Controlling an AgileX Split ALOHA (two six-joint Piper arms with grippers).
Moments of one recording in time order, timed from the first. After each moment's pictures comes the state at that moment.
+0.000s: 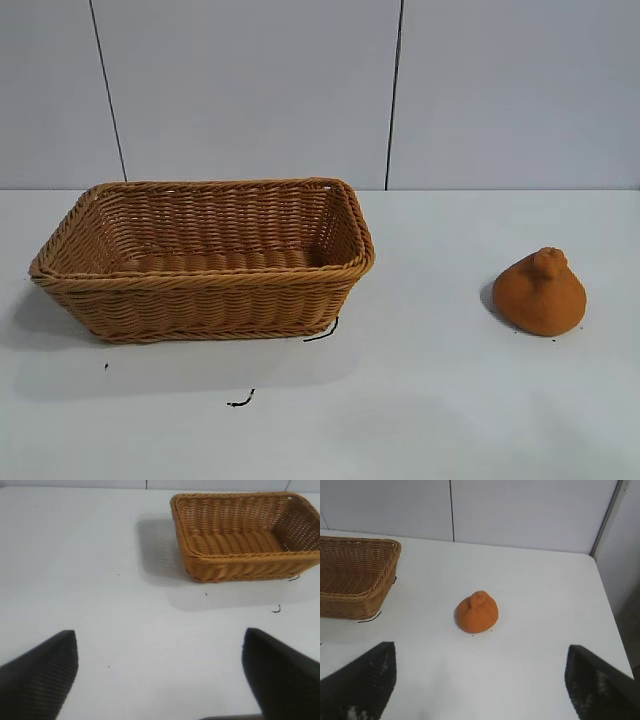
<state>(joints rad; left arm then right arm) -0.03 0.00 -0.50 -0.05 1.07 0.00 0.02 0.22 -0.59 0.06 0.90 -0.04</state>
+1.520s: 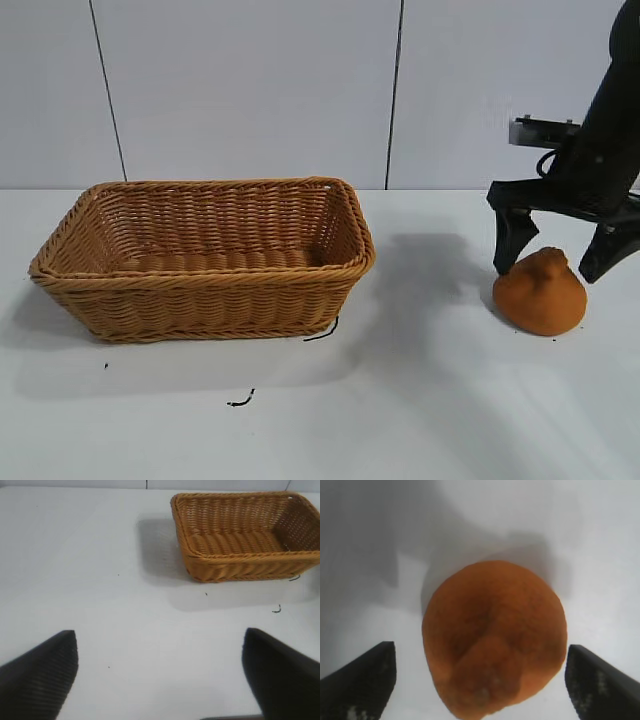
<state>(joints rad) -0.03 0.00 -0.50 -0.05 1.07 0.00 0.02 2.08 -1.37 0.17 0.80 -0.05</state>
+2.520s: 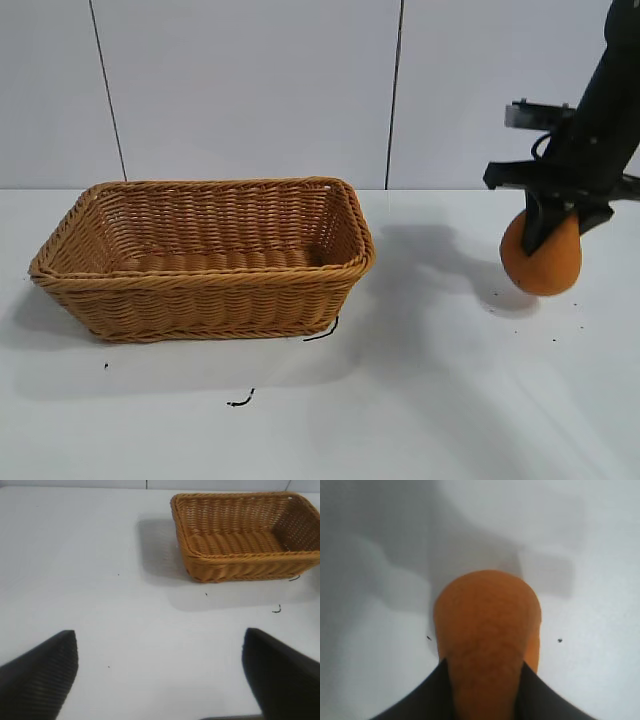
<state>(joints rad) -0.03 0.00 -0.50 -0.05 1.07 0.00 0.02 2.03 -1.51 0.17 0.90 -0.05</state>
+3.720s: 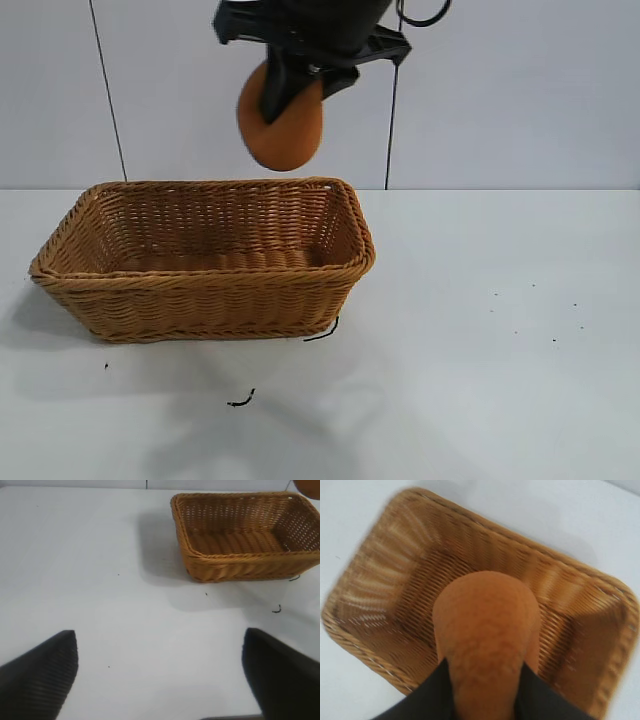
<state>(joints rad) -0.03 0.00 -0.50 -0.05 1.07 0.00 0.60 2.02 -1.75 0.21 0.73 -0.01</state>
